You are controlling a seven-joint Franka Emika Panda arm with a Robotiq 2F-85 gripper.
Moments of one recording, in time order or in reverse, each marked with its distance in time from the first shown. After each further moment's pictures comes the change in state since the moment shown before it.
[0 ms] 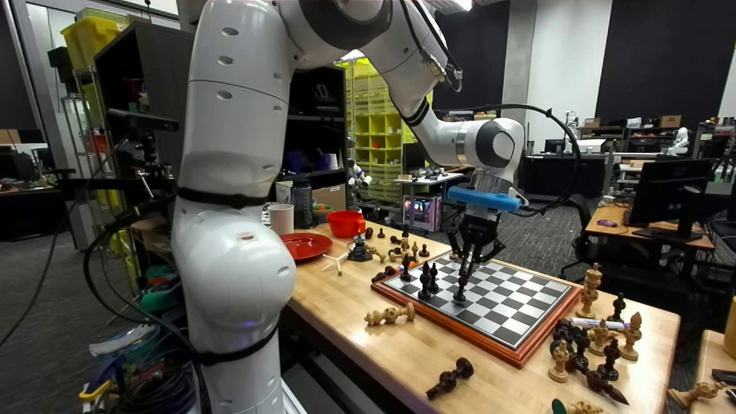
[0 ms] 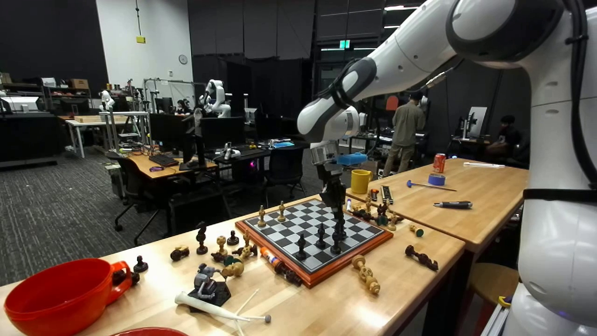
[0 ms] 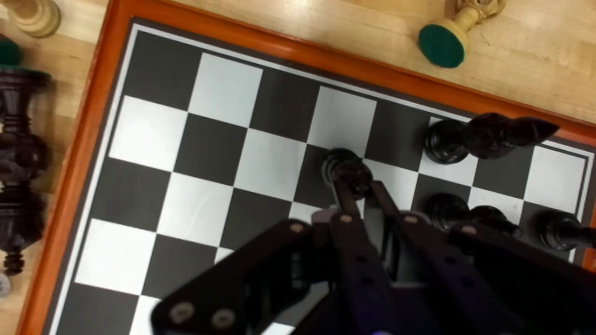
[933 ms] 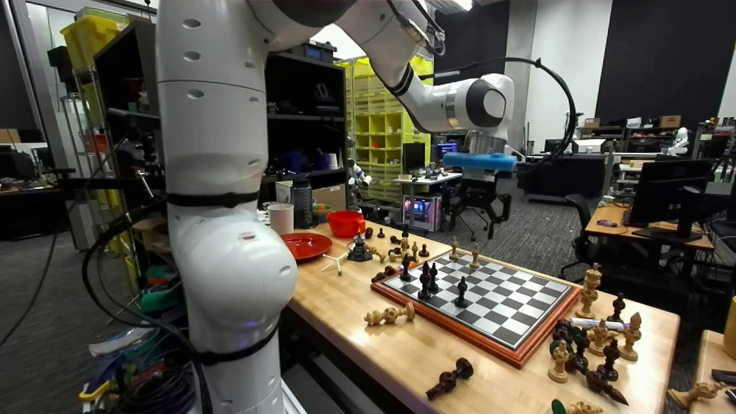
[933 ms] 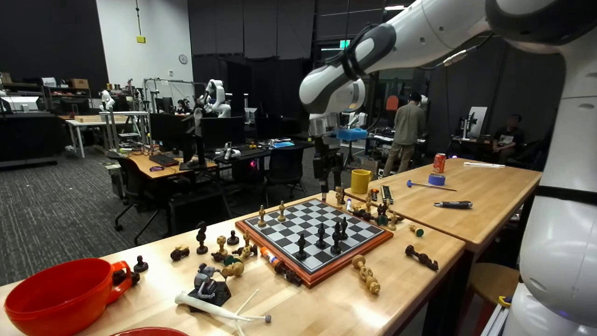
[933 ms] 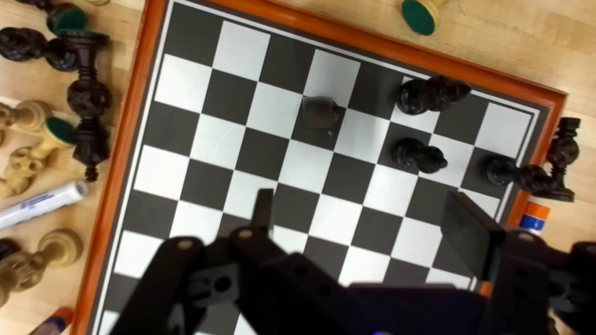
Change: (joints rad) arm 0.014 -0.156 0.019 0.011 -0.010 0.003 0.012
